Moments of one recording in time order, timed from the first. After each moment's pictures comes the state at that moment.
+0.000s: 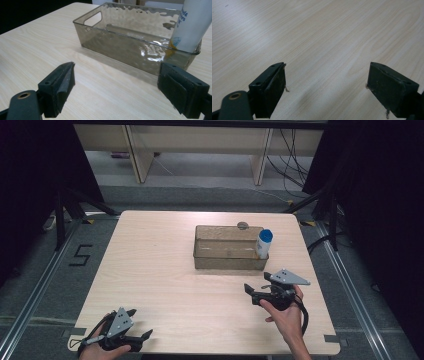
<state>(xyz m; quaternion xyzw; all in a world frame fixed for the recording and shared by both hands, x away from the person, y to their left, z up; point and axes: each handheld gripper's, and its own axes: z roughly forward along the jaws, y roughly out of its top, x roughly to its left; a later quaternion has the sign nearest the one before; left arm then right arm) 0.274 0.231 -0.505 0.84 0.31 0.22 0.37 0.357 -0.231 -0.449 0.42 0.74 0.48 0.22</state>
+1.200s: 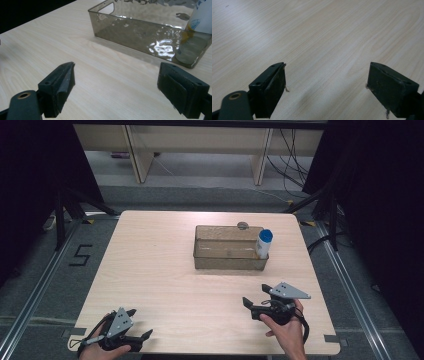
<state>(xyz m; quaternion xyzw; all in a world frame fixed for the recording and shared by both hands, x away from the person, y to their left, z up) 0.274 0.231 -0.505 0.84 0.32 0.22 0.38 0.326 -0.229 -0.460 0.41 0.75 0.48 0.19</state>
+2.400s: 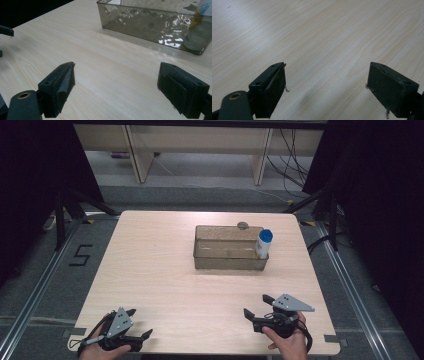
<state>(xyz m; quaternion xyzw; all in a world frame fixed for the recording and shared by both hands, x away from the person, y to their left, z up) 0.273 0.230 -0.505 0.84 0.32 0.23 0.38 0.300 -0.233 -0.469 0.40 0.75 0.49 0.18</state>
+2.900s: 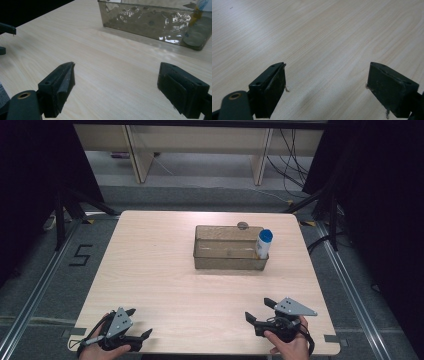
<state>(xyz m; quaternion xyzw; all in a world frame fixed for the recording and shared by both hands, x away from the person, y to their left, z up) 0.273 0.231 -0.503 0.84 0.32 0.23 0.38 0.289 -0.234 -0.471 0.42 0.75 0.49 0.16</state>
